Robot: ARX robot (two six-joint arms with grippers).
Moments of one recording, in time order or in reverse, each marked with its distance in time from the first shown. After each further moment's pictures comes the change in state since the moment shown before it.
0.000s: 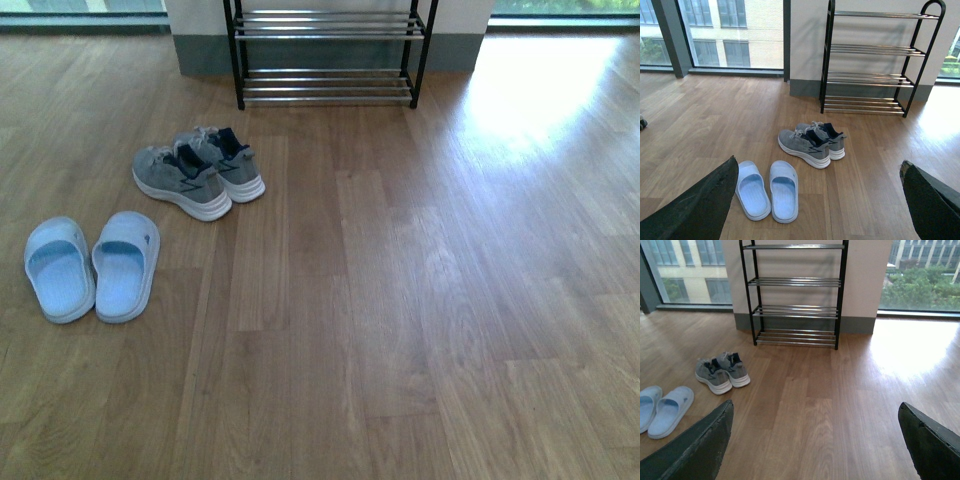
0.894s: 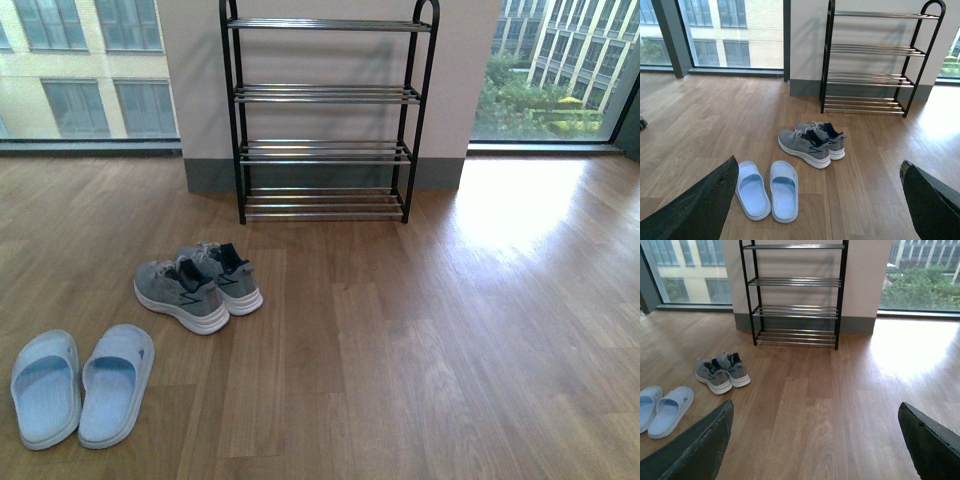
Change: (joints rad) left arm 0.000 0.000 0.000 0.000 0.000 0.000; right arm 0.000 0.000 0.000 0.000 0.000 0.000
